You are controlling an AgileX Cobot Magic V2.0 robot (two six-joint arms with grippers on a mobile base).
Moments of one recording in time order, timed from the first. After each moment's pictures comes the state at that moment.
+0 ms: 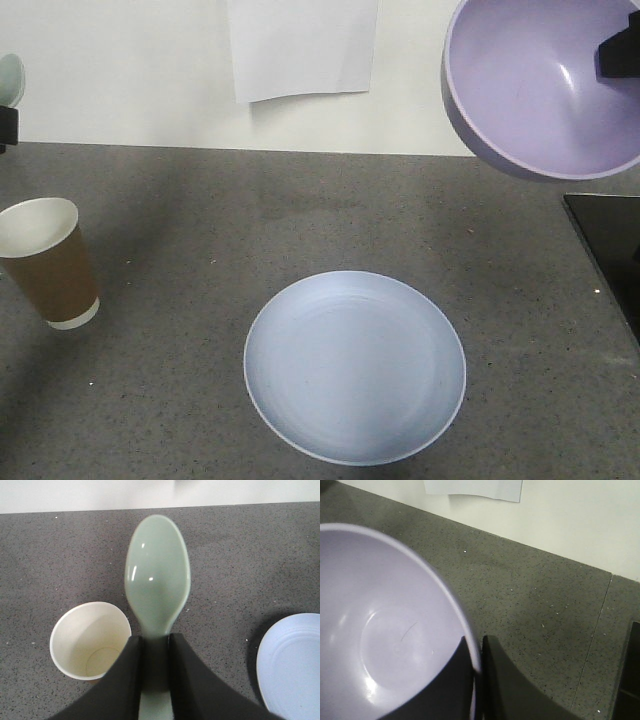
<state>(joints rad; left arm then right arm) -0.27 1.12 -1.35 0.04 1.00 -0.07 0.05 1.23 -1.64 0.37 1.19 -0.30</state>
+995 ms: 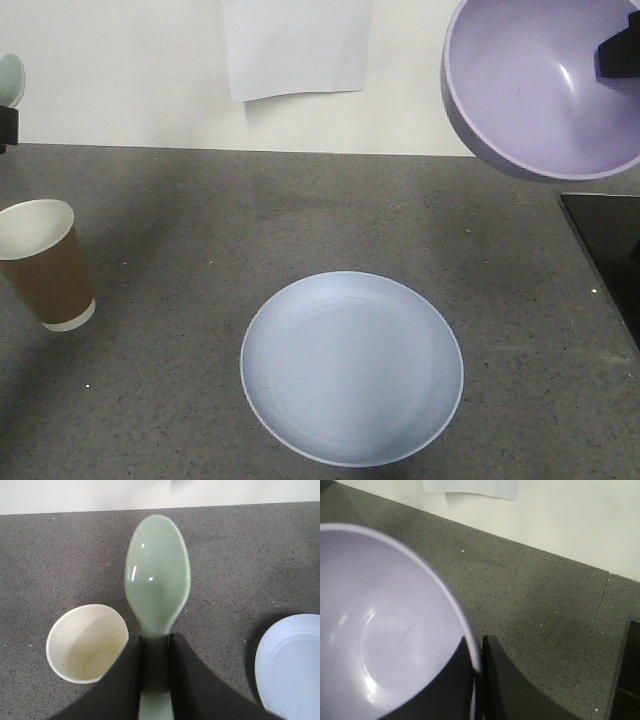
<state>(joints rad) -0.27 1.12 -1.35 0.04 1.00 -0.07 0.05 1.23 -1.64 0.37 1.19 -0.30</state>
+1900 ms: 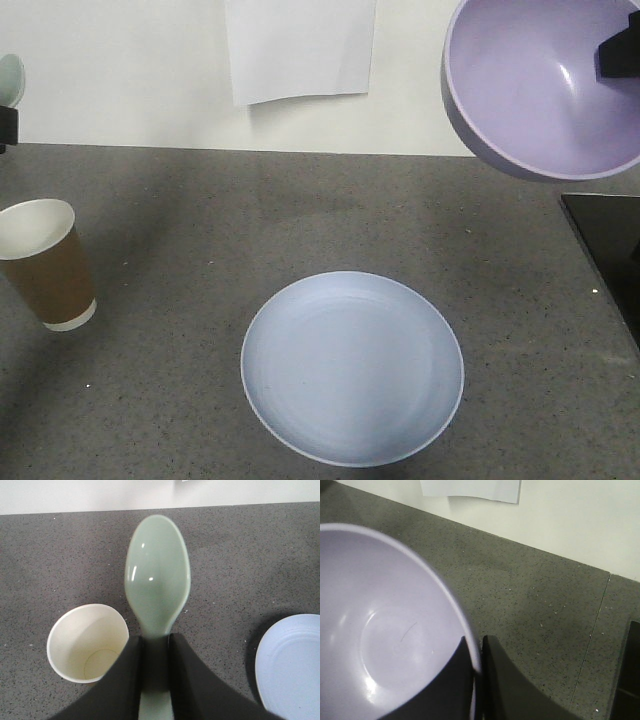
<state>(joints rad) -0.27 1.12 -1.35 0.04 1.00 -0.07 0.05 1.23 -1.64 0.37 1.19 -0.30</state>
